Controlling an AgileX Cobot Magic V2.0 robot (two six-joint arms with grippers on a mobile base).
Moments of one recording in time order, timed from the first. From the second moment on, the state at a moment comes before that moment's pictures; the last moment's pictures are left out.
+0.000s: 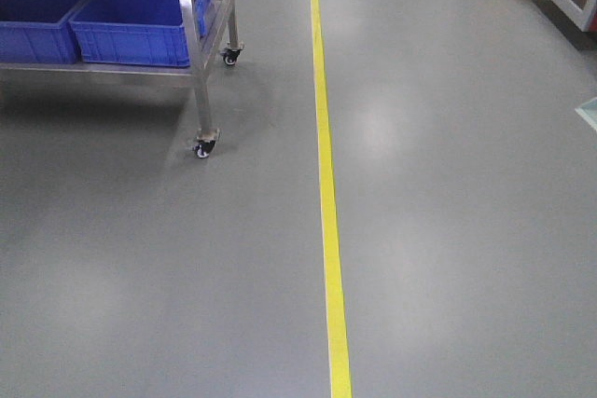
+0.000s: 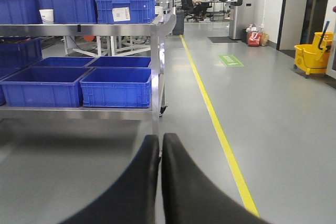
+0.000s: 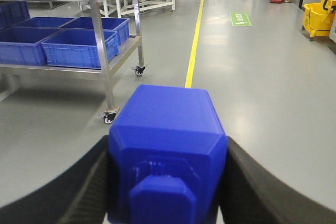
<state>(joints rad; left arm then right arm) 0.02 -0.02 0.03 0.03 0.09 -0.04 0.11 -0.01 -0.40 0.03 0.68 -0.01</state>
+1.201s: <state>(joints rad) 0.02 -0.02 0.03 0.03 0.09 -0.04 0.11 -0.01 -0.40 0.03 0.68 -0.01</state>
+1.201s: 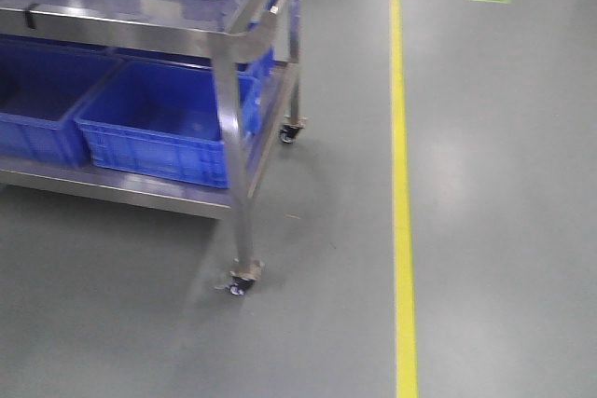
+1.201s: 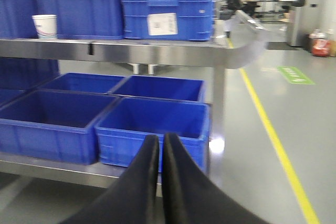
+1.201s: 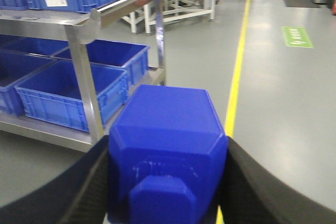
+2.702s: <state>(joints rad) 0.02 -0.02 0.03 0.03 0.09 -0.04 0.11 -0.01 -0.40 0.02 0.68 -0.01</state>
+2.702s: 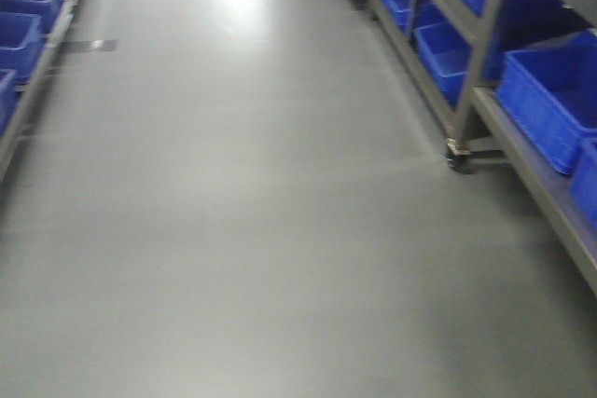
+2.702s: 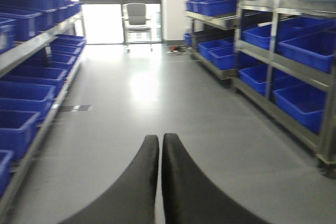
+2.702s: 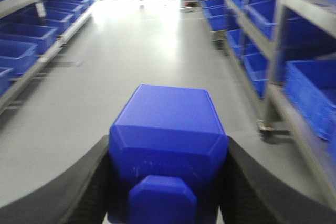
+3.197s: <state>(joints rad) 0.02 -0.02 0.03 0.03 0.09 -0.04 0.11 -0.01 -0.40 0.03 0.68 -0.01</state>
